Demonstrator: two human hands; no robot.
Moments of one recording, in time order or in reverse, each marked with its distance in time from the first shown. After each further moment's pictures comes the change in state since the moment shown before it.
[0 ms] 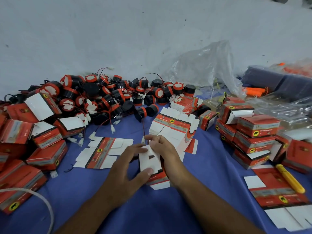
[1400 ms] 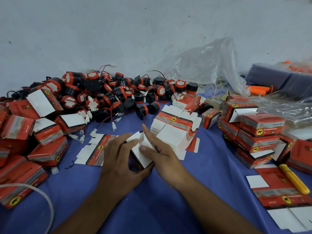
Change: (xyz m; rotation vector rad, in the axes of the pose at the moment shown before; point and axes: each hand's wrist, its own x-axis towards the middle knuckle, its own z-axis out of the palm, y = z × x) left_hand 0.010 0.001 0.002 0.623 0.403 0.368; right_hand 0.000 0.006 0.003 -0.394 -0.128 -0.145
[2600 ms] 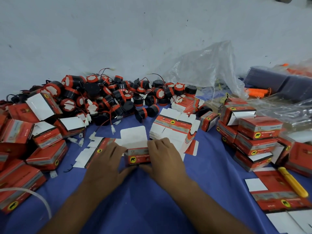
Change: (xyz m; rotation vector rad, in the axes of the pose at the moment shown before) left_hand -0.008 -0.055 -0.002 0.262 -0.183 0.122; right_hand 0.002 -0.006 -0.002 -1.291 0.070 -0.124
